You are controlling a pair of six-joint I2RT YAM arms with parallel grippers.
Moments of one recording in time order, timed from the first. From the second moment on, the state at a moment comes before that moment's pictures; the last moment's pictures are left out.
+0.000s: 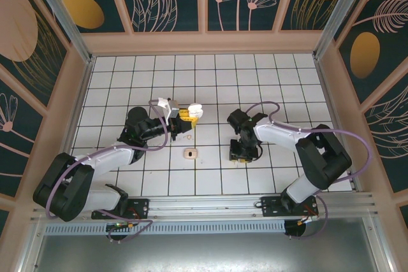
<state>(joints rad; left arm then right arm) -0.50 1.31 0.47 0.84 0.79 -0.19 0.68 1.57 0.85 -0.82 -0.23 0.70</state>
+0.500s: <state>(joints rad) -0.50 1.31 0.47 0.82 0.78 -0.18 0.68 1.58 0.84 -0.80 -0.21 0.70</state>
